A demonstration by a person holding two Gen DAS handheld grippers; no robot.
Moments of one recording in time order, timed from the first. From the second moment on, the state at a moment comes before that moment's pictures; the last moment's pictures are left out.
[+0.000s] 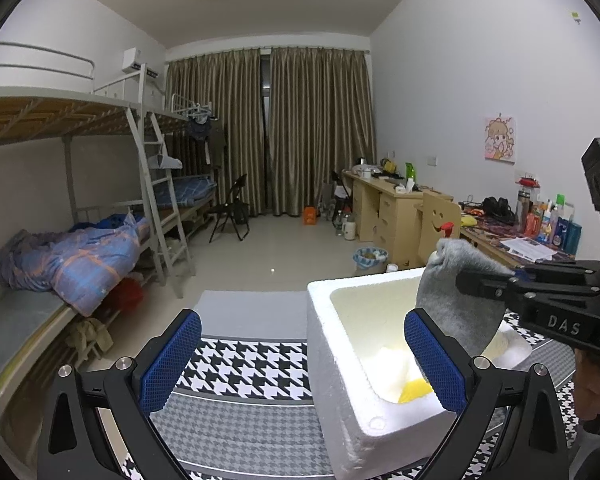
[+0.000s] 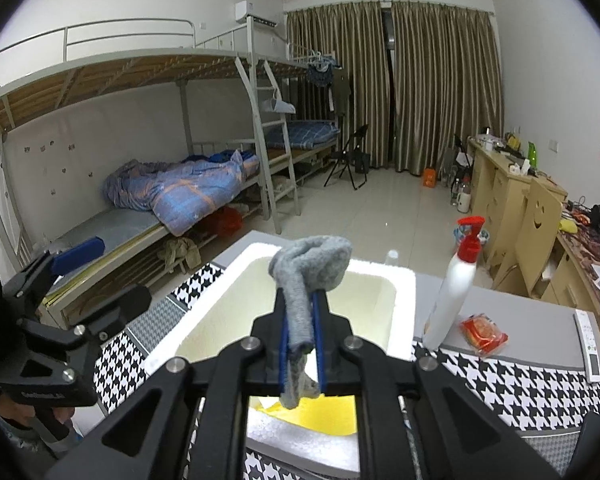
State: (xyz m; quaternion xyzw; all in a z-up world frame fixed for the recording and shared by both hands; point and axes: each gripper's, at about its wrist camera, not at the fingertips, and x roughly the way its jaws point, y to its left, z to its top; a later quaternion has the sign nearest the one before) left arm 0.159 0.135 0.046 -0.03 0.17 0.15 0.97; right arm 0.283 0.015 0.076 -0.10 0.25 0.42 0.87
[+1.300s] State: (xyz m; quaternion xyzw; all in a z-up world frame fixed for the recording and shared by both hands) left arm 0.133 0.095 0.055 -0.03 0.15 0.11 0.98; right arm 0.252 -0.037 0.076 -0.08 0.20 0.40 0.89
